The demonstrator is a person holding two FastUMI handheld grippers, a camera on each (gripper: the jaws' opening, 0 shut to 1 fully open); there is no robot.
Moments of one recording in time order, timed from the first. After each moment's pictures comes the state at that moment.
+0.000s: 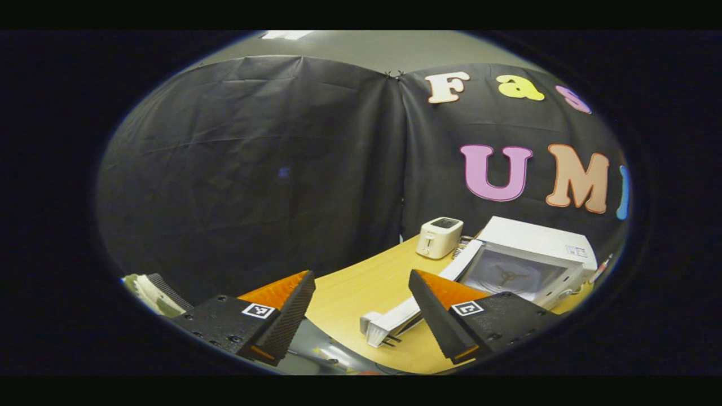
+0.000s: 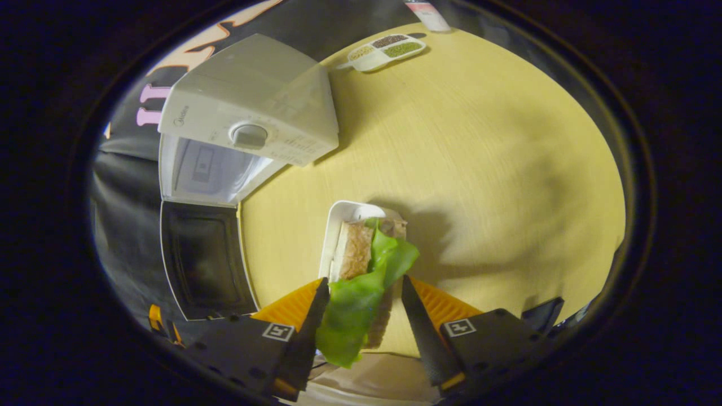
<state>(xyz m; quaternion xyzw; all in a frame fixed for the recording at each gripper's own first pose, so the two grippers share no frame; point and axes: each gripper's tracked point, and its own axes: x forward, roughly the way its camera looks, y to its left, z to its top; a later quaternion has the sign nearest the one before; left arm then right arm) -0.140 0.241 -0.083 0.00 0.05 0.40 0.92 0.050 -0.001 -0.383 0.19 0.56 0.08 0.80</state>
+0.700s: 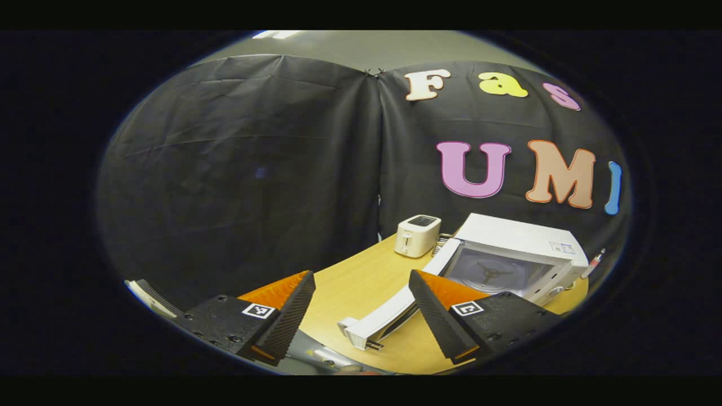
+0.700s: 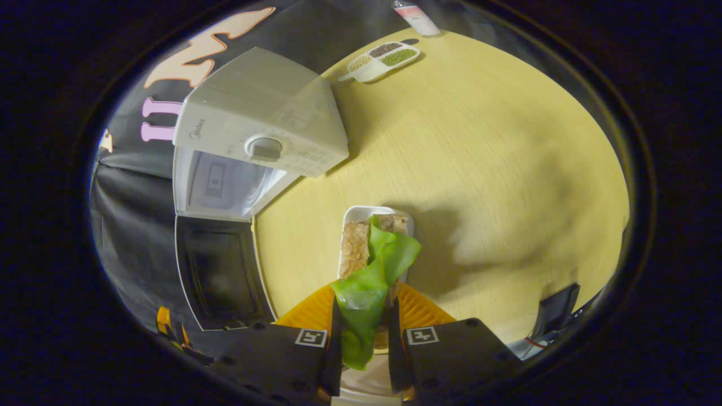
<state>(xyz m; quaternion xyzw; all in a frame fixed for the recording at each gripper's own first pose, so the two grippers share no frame) -0.103 0.231 -0.084 0.00 0.06 0.33 0.94 0.049 0.005 -0.363 0.22 0.52 0.06 0.82</state>
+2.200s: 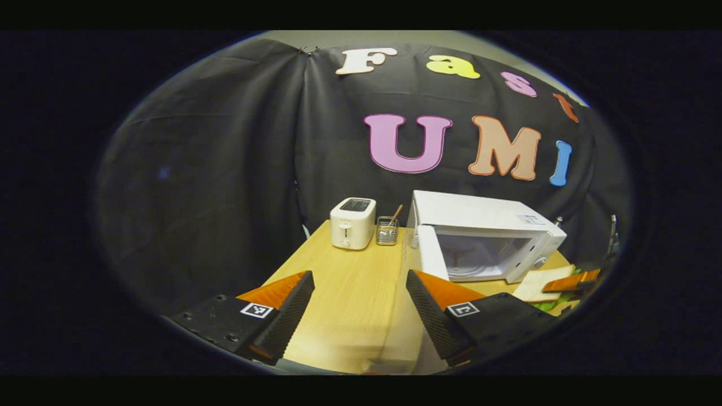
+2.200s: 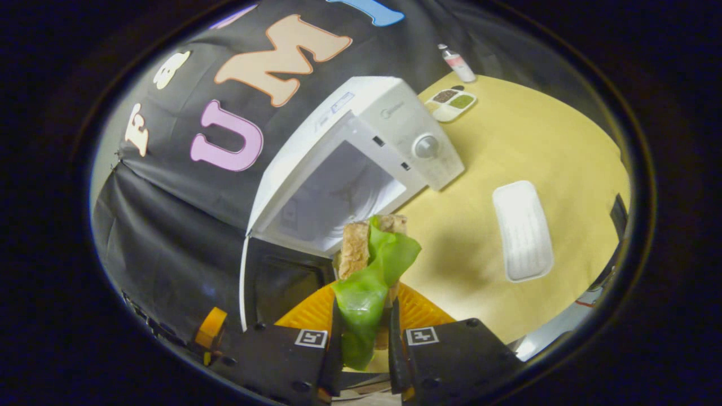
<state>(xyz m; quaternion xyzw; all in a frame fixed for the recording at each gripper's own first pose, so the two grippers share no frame) 0.003 0.301 -0.127 0.03 0.13 0.09 0.99 0.045 0.233 -0.285 0.30 0.33 0.06 0.89</state>
